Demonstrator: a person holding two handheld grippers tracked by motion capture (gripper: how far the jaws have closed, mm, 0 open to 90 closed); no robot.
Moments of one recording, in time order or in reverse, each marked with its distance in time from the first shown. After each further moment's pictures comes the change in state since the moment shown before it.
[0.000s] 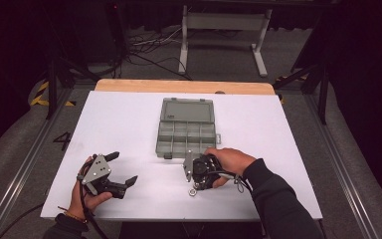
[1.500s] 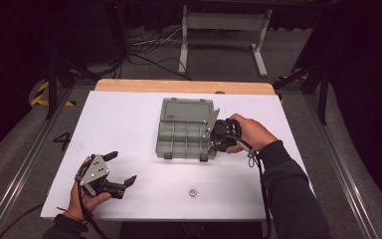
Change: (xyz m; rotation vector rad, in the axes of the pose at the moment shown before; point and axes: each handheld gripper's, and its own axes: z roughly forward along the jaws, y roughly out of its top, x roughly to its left) left arm -0.001 0.001 -0.004 -0.016 0.012 0.007; right arm -0.050 -0.053 -0.070 -0.054 -0.264 0.269
